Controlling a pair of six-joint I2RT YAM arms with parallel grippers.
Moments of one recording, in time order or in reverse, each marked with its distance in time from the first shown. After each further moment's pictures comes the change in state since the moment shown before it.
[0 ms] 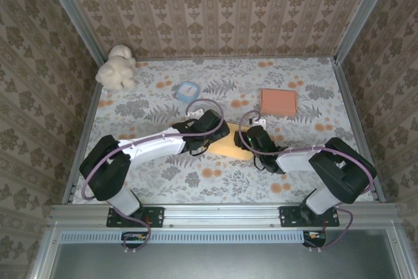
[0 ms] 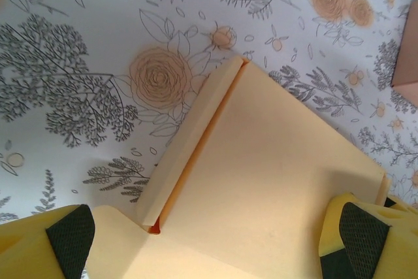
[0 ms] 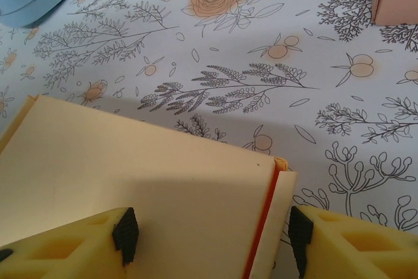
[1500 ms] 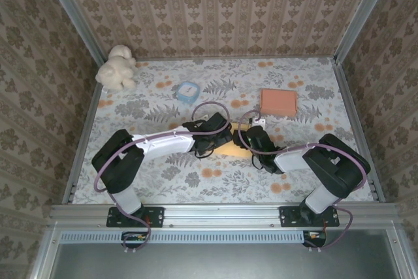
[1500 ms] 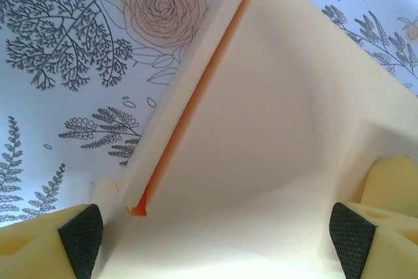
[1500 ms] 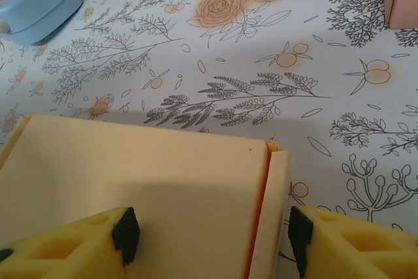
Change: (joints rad) left arm -0.029 0.094 0.051 -0.062 0.068 -0.074; right arm -0.002 0.062 -0.005 0.108 -0.007 0.028
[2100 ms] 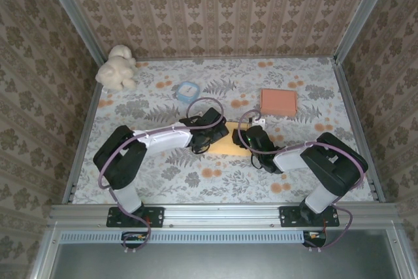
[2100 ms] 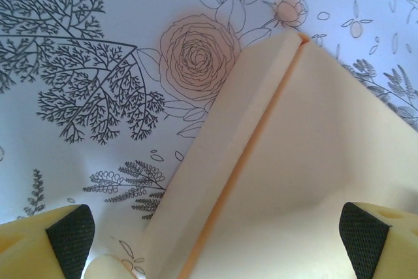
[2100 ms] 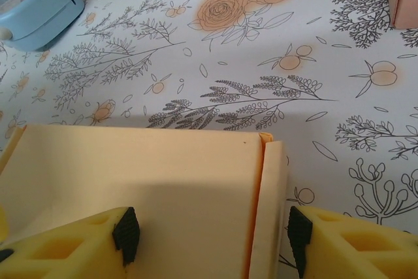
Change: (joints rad) left arm 0.082 0.039 -0.006 0.037 0.027 -0.007; right arm 0.000 0.022 0.003 0.031 0.000 0.014
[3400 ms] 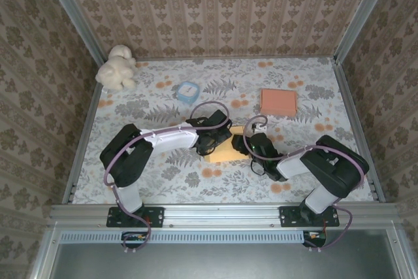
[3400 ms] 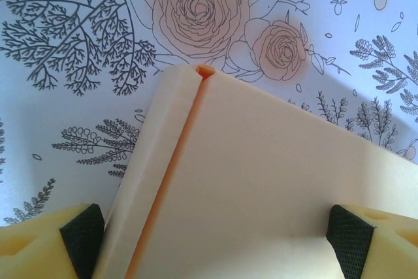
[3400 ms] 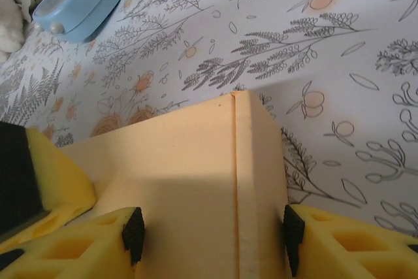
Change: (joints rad) left arm -0.039 0.047 0.054 -0.057 -0.002 -0.119; right arm 0.035 -0.024 -0.117 0.158 -0.101 0.156
